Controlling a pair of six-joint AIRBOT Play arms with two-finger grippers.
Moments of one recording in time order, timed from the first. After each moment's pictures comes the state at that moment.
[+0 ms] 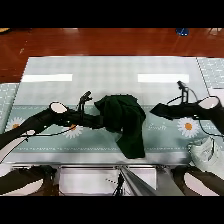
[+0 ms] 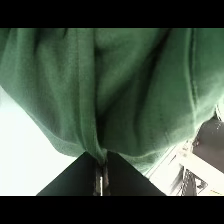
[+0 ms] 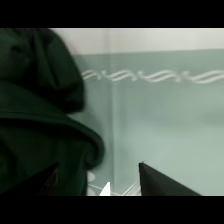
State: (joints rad) left arm -0.43 -1.31 0.63 0.38 -0.87 -1.06; right arm -0.05 -1.14 0.63 -0.81 0.92 1.19
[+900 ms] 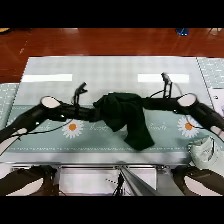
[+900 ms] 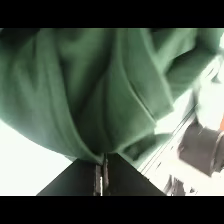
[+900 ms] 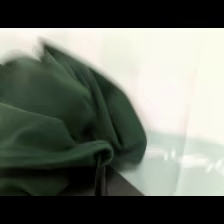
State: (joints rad) left arm -0.35 -1.23 0.69 0.38 -0.92 -1.04; right arm 0.18 -1.19 0.72 -0.72 0.63 1.16
